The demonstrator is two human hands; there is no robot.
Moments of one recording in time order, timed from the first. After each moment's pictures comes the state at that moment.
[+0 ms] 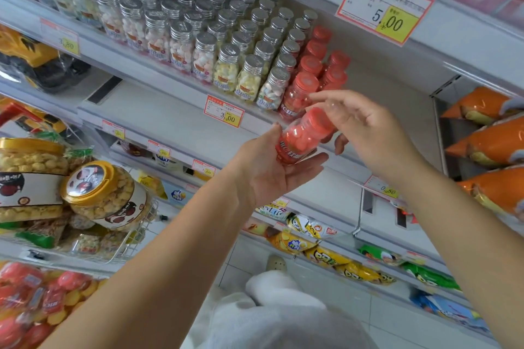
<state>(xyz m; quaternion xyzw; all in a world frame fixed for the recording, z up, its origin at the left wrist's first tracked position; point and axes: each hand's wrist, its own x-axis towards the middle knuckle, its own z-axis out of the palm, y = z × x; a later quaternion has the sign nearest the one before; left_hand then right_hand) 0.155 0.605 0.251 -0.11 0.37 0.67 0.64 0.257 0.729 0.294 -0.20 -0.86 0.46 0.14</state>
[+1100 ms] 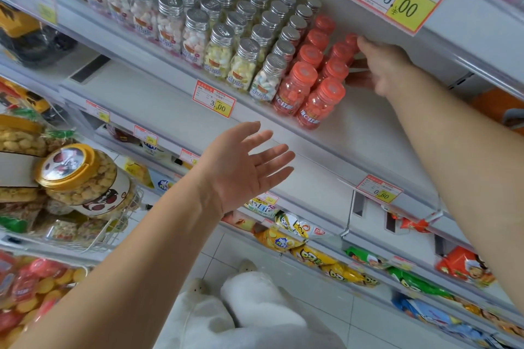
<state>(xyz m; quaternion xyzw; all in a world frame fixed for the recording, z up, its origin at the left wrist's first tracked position) 0.149 0.591 0.221 -0.13 0.35 0.70 0.61 0.168 0.878 0.281 -0.47 -0.70 0.51 0.18</state>
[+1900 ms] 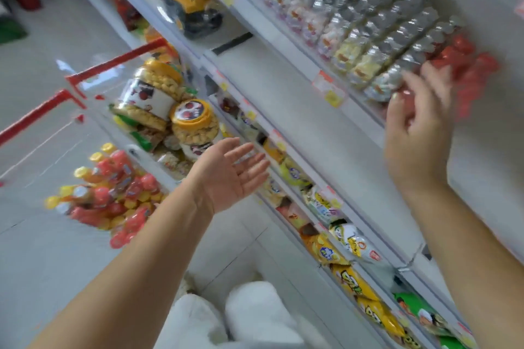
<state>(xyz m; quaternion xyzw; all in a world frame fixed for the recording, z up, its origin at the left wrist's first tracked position) 0.160 0.450 0.179 -0.29 0.35 0.78 0.44 0.215 0.710 0.234 -0.11 -0.91 0.20 0.34</state>
